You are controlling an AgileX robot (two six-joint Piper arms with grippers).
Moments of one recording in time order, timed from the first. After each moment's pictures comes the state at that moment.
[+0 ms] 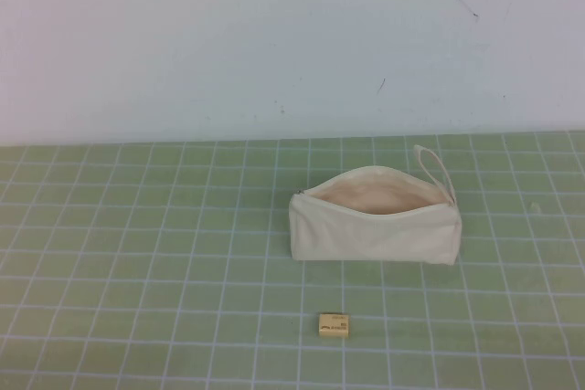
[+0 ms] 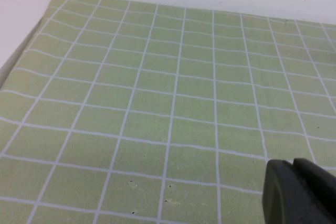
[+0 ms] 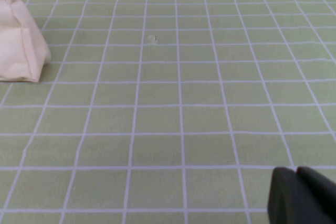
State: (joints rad) right arm -0.02 -0.01 0.02 -0.09 0.43 0.10; left arm 0.02 -0.01 0.02 -0.09 0.36 -0.09
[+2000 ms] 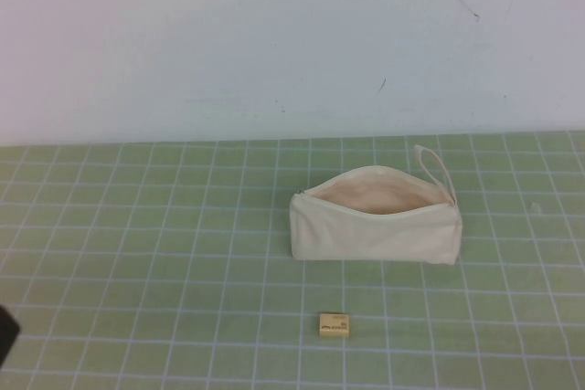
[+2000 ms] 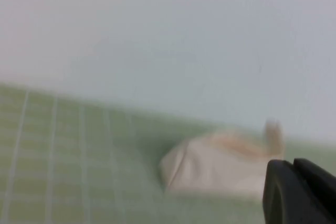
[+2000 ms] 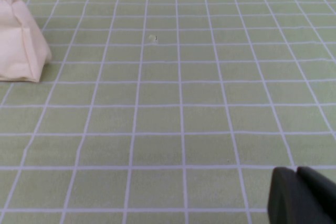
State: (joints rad) right arm -0.02 -0.01 0.02 -0.09 0.43 0.10; left arm 0.02 0.17 -0.38 -0.87 0.50 0.29
